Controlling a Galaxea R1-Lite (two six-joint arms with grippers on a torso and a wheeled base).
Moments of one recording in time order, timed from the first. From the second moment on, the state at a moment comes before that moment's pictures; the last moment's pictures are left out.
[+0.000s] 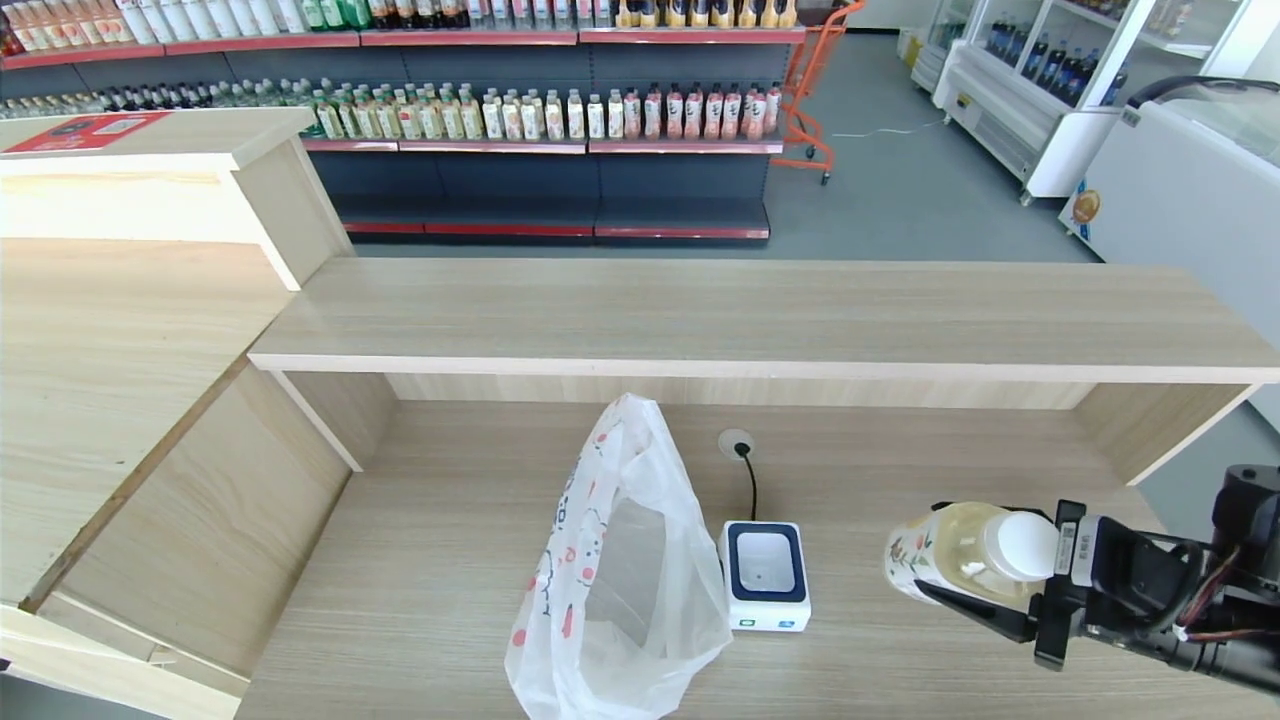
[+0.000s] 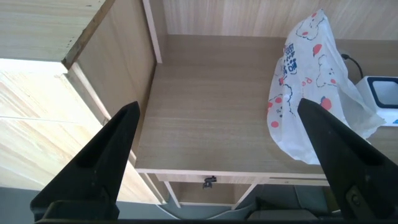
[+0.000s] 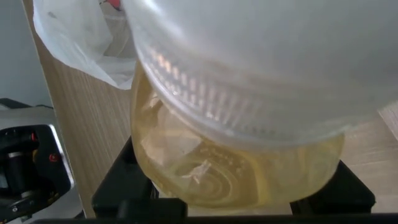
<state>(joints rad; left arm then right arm) 0.00 0.00 0.00 0.00 -0.02 0.00 0.05 1.66 -0.16 -1.18 0.75 -0.91</state>
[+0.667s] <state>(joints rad) 0.00 0.00 0.00 0.00 -0.02 0.00 0.05 1.97 -0.27 -1.30 0.90 -1.02</state>
